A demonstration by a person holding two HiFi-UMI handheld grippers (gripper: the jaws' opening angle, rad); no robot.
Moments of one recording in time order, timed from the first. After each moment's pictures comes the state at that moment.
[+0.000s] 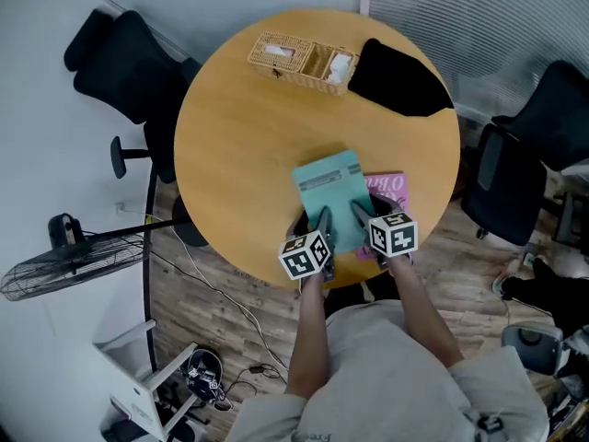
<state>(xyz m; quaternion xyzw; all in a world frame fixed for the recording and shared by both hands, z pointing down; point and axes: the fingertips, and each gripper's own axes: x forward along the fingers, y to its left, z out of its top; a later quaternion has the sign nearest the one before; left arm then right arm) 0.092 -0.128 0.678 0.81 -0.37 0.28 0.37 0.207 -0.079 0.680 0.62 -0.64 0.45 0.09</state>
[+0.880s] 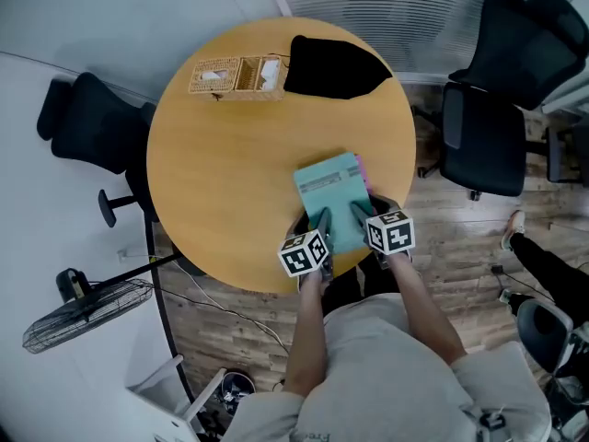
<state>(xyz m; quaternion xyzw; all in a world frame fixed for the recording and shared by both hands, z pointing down) 0.161 -0.048 0.697 0.84 -0.26 0.34 0.34 0.261 0.026 0.695 0.68 -0.56 0.47 0.07</state>
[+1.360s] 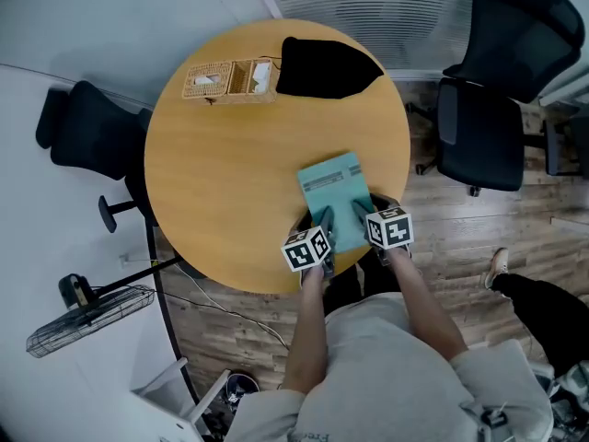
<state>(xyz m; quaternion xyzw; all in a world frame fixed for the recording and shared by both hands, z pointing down) 0.175 -0.034 0.716 0.83 -0.24 0.36 0.34 0.273 0.042 0.715 0.68 -0.54 0.49 0.06</state>
